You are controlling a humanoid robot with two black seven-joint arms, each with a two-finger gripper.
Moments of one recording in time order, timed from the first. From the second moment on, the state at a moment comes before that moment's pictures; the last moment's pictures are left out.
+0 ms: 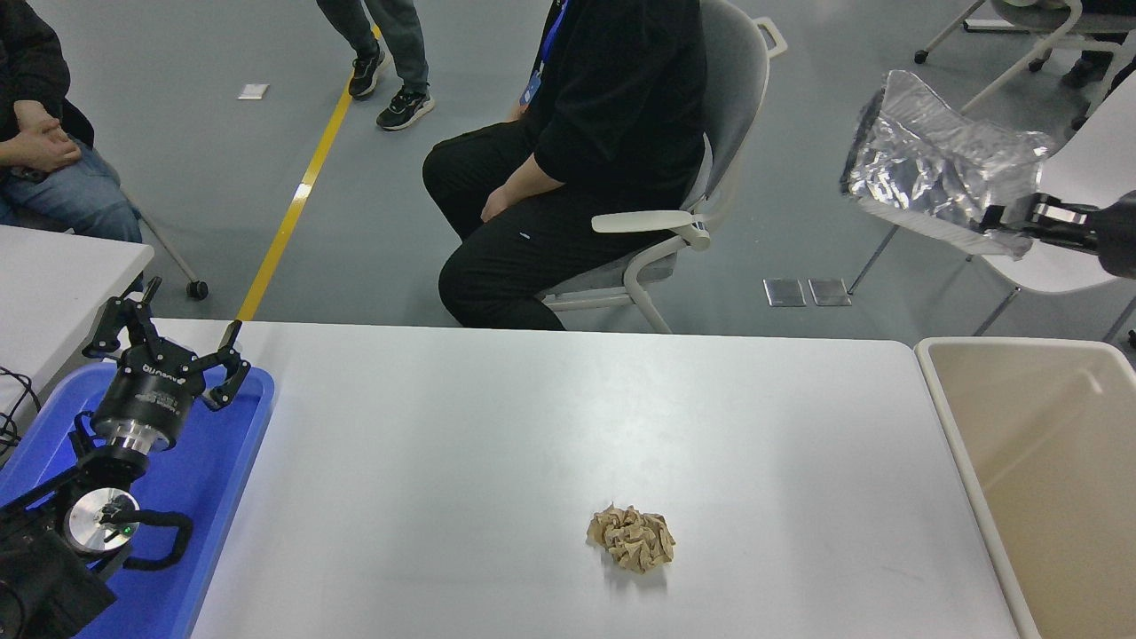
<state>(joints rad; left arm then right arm) -0.56 0.46 -0.57 -0.39 -0.24 -0.70 -0.60 1.19 -0.84 -0.05 0.46 -1.01 0.36 0.57</state>
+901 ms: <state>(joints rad) -0.56 0.46 -0.57 -0.39 -0.24 -0.70 -0.60 0.78 -0.76 -0.05 0.00 -0.58 0.33 0.42</state>
